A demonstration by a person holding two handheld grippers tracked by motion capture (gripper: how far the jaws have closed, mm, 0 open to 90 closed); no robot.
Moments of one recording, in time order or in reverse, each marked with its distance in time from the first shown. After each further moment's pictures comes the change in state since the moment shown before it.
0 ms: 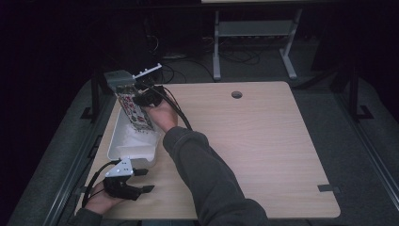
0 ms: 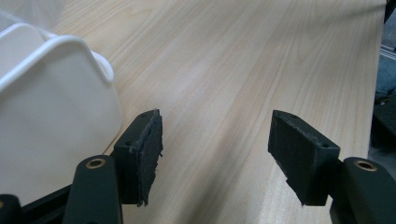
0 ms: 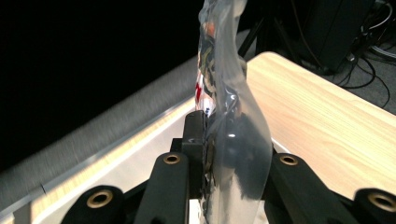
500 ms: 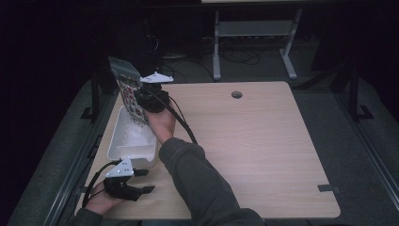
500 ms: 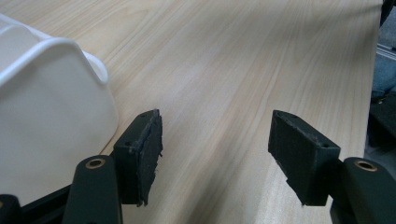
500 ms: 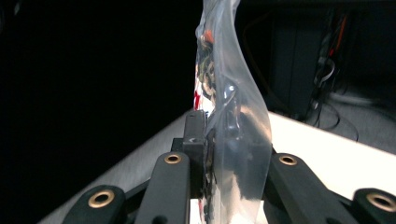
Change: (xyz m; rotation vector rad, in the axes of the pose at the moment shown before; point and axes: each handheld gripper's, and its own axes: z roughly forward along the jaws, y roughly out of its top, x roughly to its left) left arm -0.001 0.001 0.001 0.006 -0.009 0.005; right arm 0.016 -0.023 -0.020 -0.315 -0.115 0.069
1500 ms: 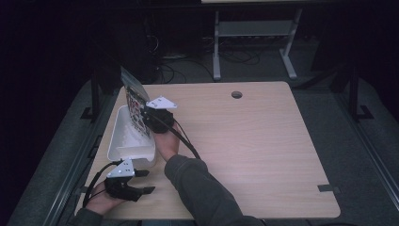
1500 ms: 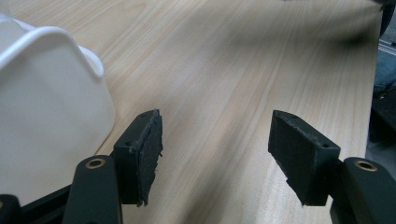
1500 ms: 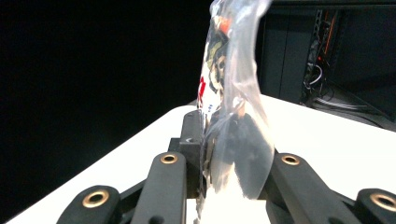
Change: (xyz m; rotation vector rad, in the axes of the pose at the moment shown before) left arm 0.000 -0.001 0.002 0.017 -0.001 0.004; right arm -0.002 -0.067 0.001 -0.002 -0.032 -0.057
